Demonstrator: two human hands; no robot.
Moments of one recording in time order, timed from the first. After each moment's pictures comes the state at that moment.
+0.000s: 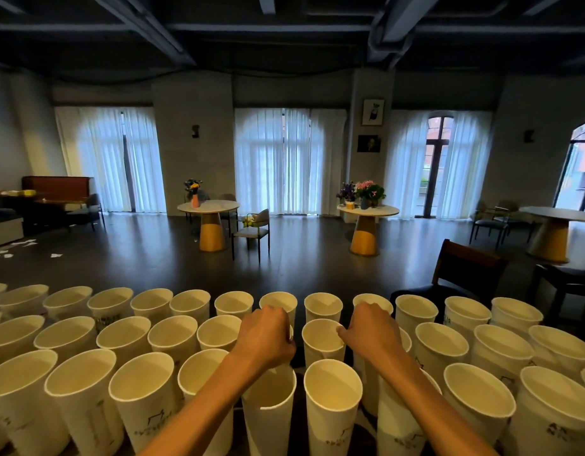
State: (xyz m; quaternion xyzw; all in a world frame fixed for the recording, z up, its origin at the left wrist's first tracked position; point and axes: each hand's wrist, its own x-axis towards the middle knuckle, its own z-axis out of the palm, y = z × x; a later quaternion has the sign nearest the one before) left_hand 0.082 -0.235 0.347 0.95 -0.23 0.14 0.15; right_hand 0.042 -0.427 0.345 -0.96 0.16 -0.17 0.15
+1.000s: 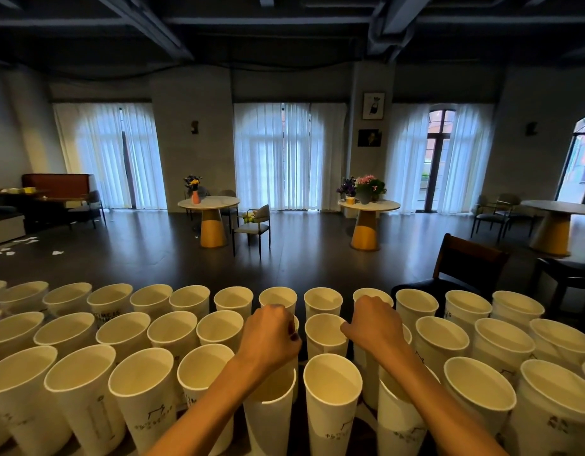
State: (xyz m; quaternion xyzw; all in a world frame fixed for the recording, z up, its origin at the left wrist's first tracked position) left_hand 0.079 -0.240 0.330 0.92 -0.24 0.19 0.24; right_hand 0.042 -0.431 0.349 -0.97 0.16 -0.17 0.11
